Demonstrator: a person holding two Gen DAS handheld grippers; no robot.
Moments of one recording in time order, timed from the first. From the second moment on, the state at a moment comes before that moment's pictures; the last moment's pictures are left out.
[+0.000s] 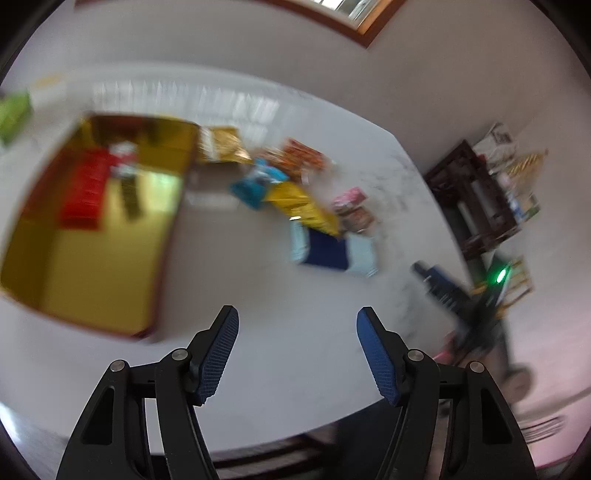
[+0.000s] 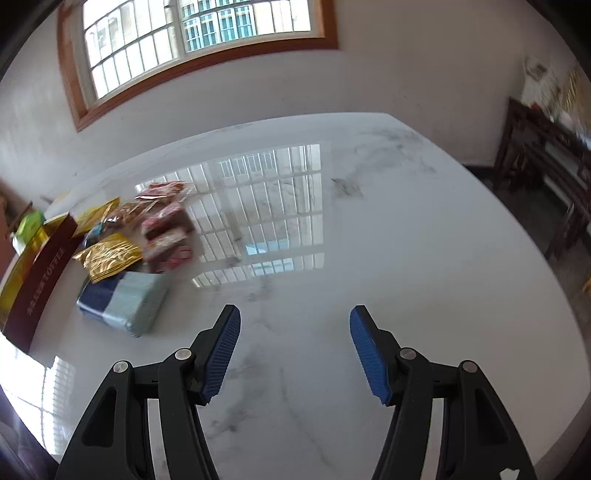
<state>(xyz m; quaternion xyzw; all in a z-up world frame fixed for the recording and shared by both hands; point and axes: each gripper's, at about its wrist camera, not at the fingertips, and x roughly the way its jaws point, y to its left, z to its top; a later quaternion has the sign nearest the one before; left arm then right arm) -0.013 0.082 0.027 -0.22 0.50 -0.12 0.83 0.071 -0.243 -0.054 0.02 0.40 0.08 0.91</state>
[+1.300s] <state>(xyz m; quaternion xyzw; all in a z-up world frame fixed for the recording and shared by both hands) 0.108 0.039 -0.007 -0.27 0.50 -0.05 0.82 0.064 -0.249 -0.063 0.07 0.40 0.16 0.90</state>
